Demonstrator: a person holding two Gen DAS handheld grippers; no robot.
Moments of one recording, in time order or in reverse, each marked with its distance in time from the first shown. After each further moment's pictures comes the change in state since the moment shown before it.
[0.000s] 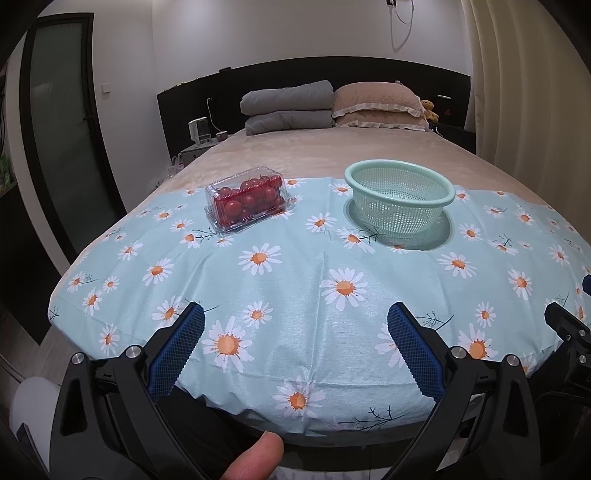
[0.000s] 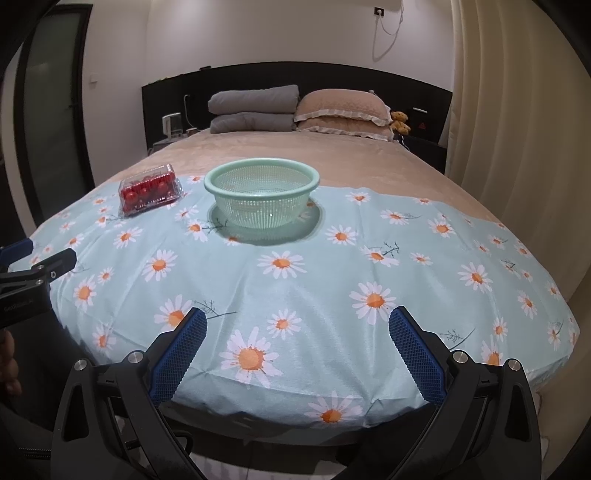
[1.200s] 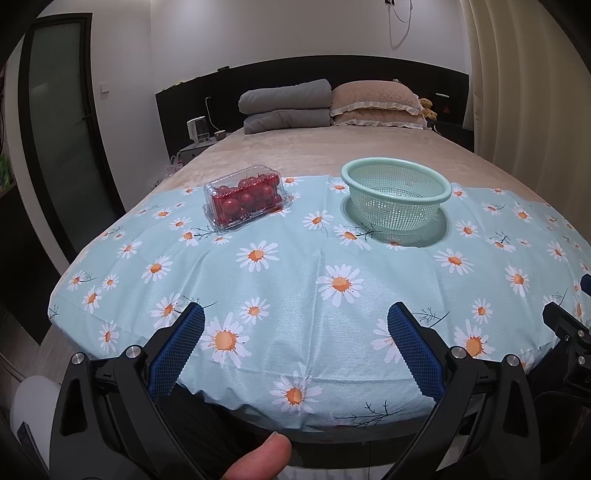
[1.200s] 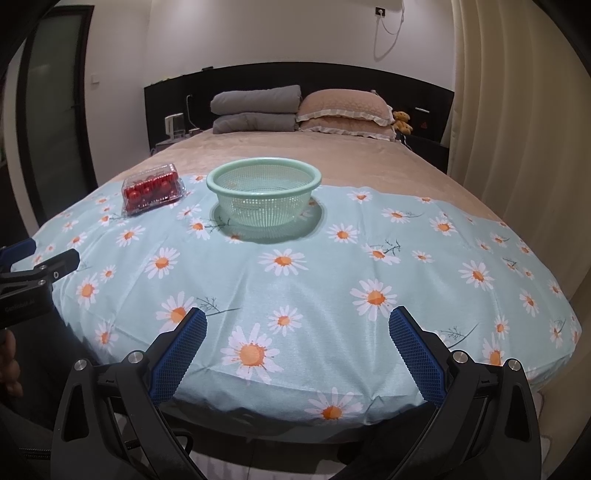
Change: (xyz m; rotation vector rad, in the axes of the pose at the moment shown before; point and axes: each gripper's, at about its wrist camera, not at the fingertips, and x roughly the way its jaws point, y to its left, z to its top) left arm -0.002 -0.006 -0.002 0.004 0.006 -0.004; right arm -0.004 -0.001 -0.004 -0.002 -0.005 0.010
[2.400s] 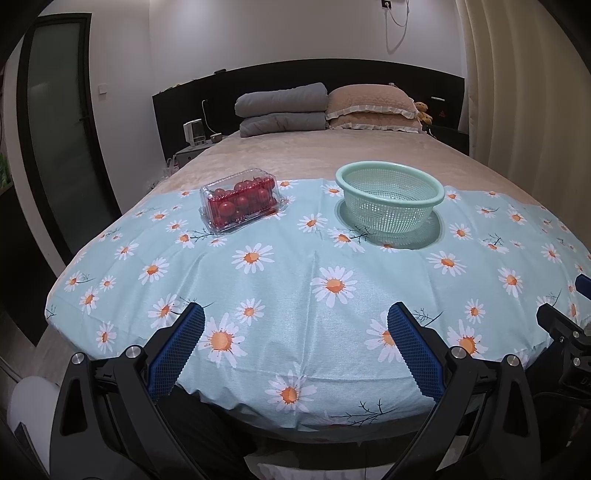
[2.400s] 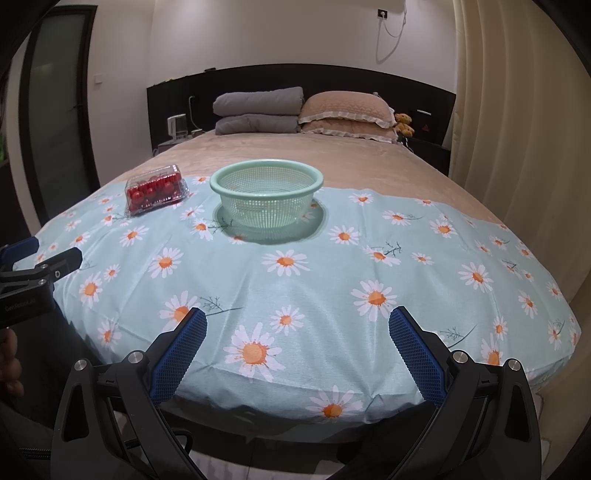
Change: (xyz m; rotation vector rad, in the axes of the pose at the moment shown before) left arm -0.008 -0.002 -0.001 -0.002 -0.014 -0.019; right arm -0.003 0.001 0.000 -0.004 -0.004 0.004
